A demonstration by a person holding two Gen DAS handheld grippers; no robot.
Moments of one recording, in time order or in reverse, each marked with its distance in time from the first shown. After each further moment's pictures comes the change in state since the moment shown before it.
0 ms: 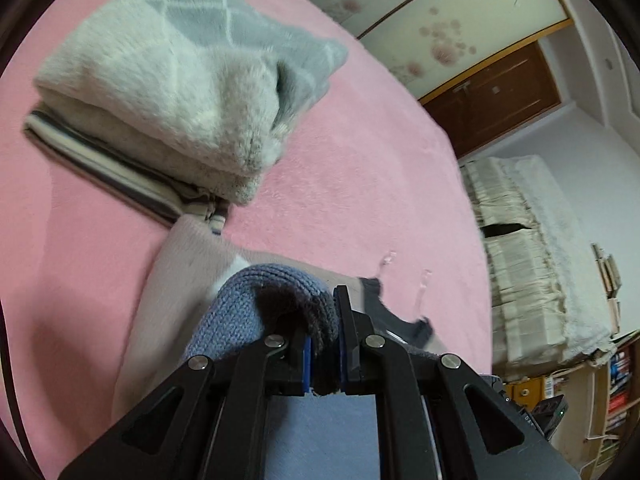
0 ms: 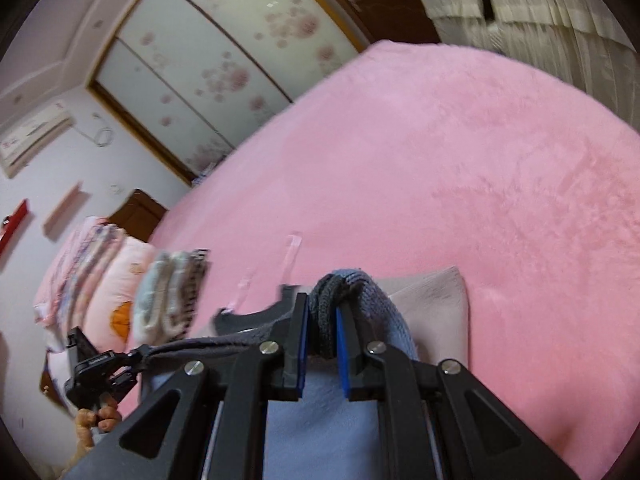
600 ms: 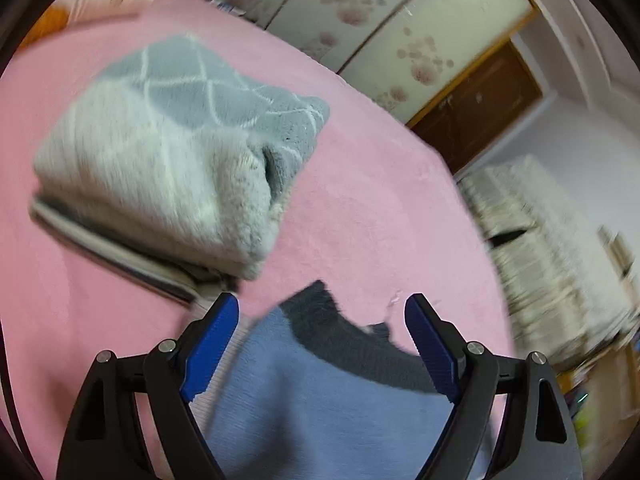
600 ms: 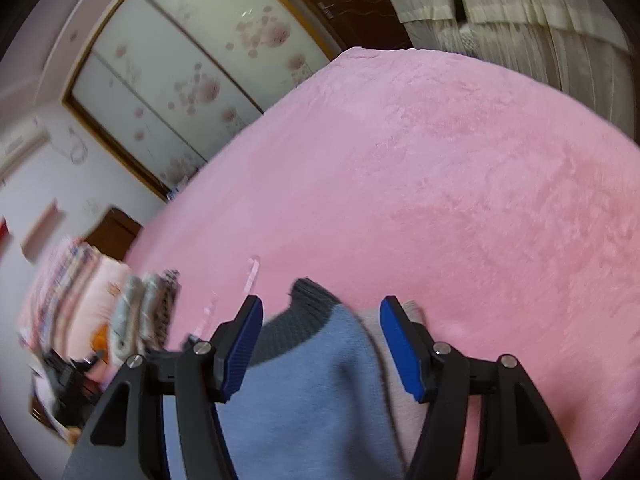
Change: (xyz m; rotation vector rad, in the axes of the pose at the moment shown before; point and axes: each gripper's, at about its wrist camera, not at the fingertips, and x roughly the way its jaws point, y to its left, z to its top) left arm -0.016 -0.023 0.014 0.177 -0.149 0.056; right arm -0.004 -0.019 0.010 0.005 -0.024 -0.098
